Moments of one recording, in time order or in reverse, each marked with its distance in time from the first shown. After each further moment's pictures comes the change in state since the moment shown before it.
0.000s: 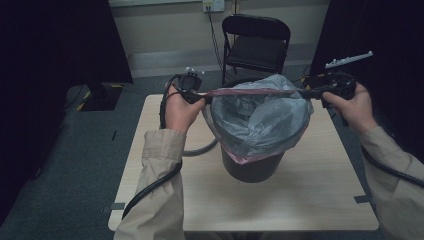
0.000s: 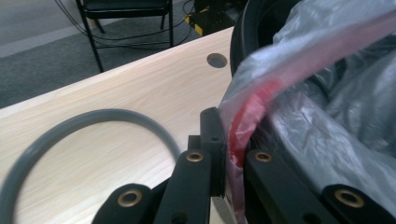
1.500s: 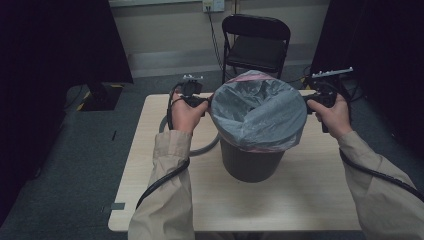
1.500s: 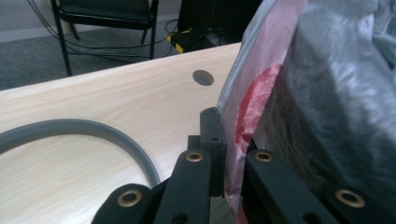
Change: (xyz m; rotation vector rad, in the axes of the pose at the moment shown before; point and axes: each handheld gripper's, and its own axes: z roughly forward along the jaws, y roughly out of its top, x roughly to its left) left arm 0.020 -0.022 0.039 -0.090 -0.111 -0.180; right arm -0.019 -0.022 0.048 -0.042 0.035 0.107
